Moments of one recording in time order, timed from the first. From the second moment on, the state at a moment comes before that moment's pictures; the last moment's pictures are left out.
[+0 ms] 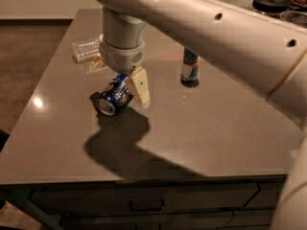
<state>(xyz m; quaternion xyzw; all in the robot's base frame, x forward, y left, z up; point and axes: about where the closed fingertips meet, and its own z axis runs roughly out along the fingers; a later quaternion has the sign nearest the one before) 0.555 0.067 0.879 -0.94 0.34 -0.03 0.11</state>
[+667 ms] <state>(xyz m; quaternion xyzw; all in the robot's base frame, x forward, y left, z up) 0.557 0.077 0.859 -0.94 0.32 -0.01 0.07</state>
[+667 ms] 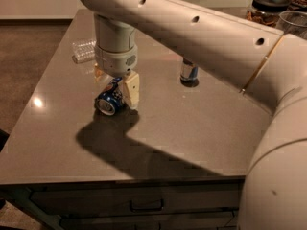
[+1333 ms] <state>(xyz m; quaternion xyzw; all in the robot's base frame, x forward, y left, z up) 0.560 0.073 0.878 -0.94 0.34 0.02 0.07</state>
